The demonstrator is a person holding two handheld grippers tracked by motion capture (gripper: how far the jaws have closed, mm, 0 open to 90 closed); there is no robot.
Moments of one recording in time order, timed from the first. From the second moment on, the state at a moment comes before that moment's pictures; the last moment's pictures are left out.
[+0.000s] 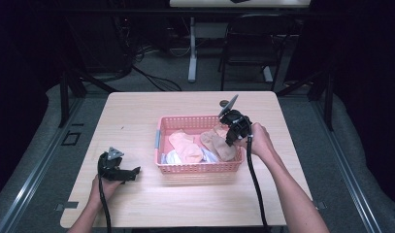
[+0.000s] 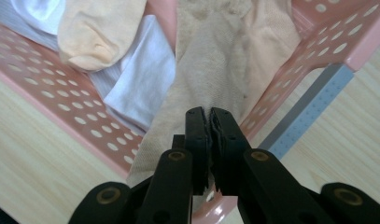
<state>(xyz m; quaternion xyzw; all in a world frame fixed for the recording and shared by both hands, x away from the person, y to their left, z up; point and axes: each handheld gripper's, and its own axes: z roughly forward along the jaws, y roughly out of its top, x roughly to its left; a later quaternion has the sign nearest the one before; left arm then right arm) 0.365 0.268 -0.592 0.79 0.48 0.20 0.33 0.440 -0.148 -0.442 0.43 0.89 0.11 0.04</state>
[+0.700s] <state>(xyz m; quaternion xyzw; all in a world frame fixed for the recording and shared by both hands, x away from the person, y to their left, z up) 0.365 0.268 -0.592 0.79 0.48 0.20 0.33 0.445 -0.141 -0.375 0.40 0.91 0.07 0.04</state>
